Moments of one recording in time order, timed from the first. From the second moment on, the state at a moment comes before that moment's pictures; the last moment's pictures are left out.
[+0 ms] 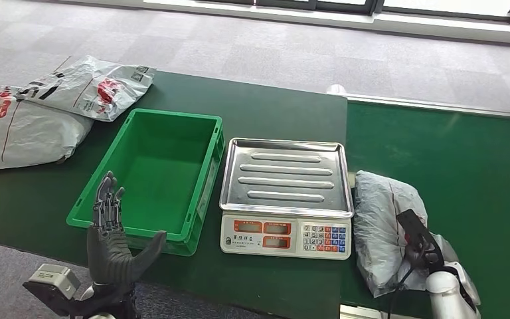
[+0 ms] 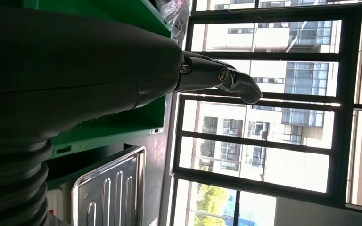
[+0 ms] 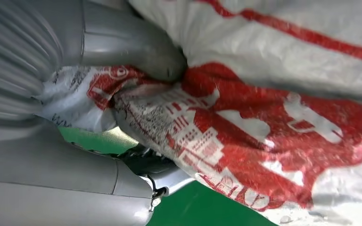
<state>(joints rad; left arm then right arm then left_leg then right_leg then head) 0.15 -0.13 -0.21 -1.72 -0.08 0.39 -0.58 -0.16 -0.13 -0.42 -0.91 0.86 0.02 0.12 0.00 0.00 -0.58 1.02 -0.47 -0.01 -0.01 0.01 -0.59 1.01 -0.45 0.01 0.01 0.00</state>
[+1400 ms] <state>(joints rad) 0.10 -0.13 -0.26 -1.69 -0.05 0.43 -0.64 -0.23 -0.07 -0.39 -1.77 0.17 -0.66 -0.56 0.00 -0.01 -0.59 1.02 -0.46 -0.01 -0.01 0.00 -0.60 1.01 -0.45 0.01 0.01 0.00</state>
